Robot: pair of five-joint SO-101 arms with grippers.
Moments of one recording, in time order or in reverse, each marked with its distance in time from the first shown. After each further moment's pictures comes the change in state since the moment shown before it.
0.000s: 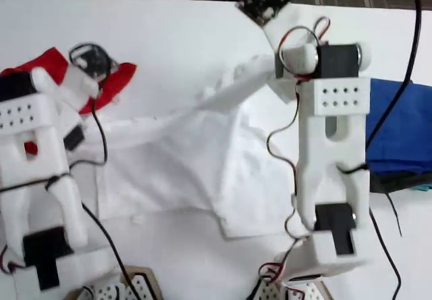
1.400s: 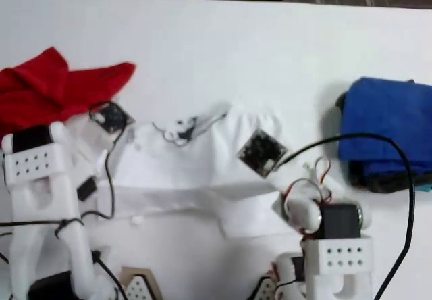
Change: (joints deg) left arm -0.7 -16.0 31.1 -8.2 -3.3; right arm 2.5 -66.0 80.1 -10.7 8.8
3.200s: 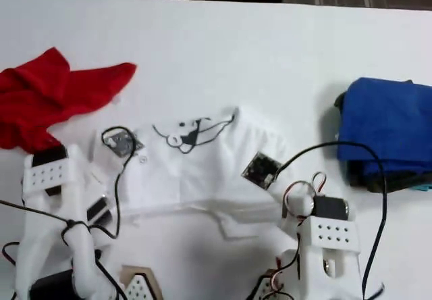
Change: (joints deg) left arm 0.0 -0.1 16.7 -9.3 -0.4; right arm 7.9 7.8 18.8 -13.9 10.8
